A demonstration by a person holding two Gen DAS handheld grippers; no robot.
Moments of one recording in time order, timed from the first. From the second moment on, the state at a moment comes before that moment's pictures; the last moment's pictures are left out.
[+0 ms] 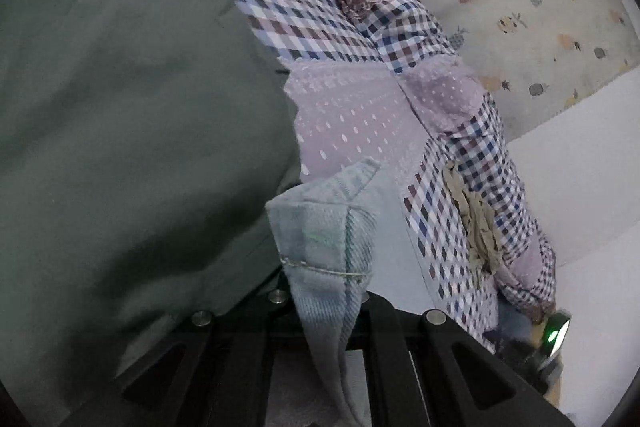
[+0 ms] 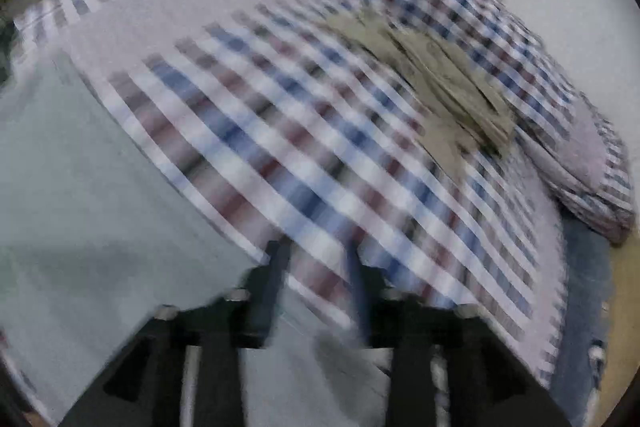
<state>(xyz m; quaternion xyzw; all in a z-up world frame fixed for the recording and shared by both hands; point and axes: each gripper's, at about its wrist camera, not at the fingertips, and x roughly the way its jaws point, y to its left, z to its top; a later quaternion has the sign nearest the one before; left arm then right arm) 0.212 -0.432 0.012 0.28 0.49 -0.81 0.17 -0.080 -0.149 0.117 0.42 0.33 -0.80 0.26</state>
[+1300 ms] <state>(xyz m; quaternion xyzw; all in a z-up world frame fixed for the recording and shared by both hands) 0.192 -0.454 -0.006 0.30 0.47 -0.81 0.18 -0.052 -0.384 0.087 0.41 0.26 -0.75 0.46</state>
